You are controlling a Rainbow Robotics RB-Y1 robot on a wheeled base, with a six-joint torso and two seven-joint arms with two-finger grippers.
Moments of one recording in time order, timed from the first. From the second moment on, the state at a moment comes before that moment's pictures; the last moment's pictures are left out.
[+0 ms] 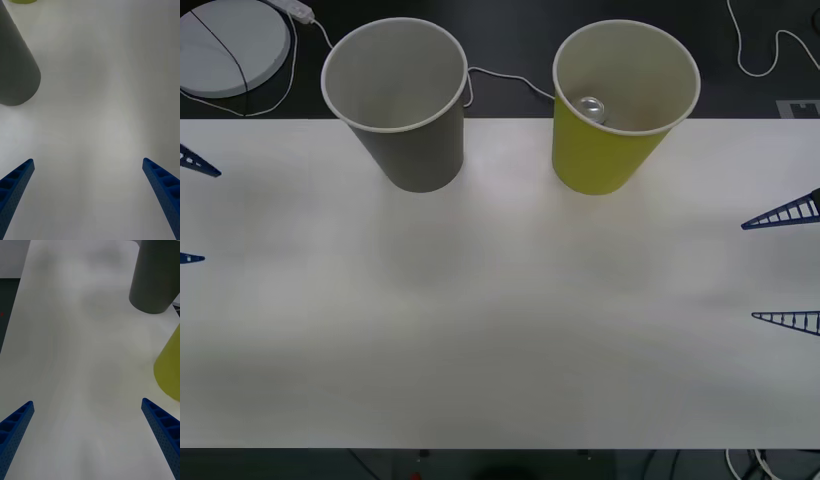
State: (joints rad) right arm -0.03 -0.93 -0.36 -1.63 1.30 -1.57 0.13; left arm -0.25 1.24 0.19 -1.58 -1.42 -1.54 0.03
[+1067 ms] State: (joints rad) right arm -0.03 -0.93 -0.36 -1.63 1.30 -1.57 0.13; left arm -0.10 1.15 0.28 -1.65 -1.37 -1.57 -0.03
